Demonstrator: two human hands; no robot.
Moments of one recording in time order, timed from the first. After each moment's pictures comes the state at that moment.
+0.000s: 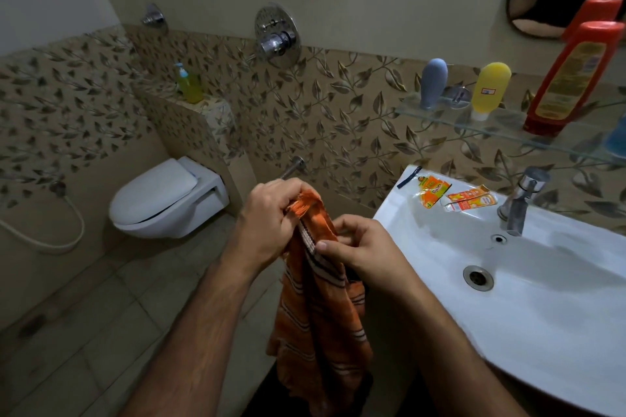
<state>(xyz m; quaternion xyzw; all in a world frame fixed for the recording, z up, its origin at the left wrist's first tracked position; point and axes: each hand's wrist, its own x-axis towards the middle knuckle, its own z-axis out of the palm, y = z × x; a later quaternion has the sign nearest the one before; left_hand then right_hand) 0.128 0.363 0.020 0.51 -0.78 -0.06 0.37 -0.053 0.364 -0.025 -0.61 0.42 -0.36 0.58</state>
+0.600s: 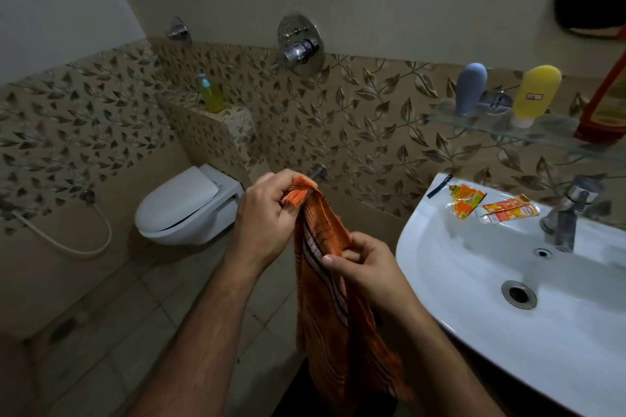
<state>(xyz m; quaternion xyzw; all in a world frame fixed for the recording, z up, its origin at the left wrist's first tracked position) 0.174 0.340 0.027 0.57 -0.70 -0.07 0.42 -0.003 0.359 -0.036 -0.50 0.42 -0.37 0.66</state>
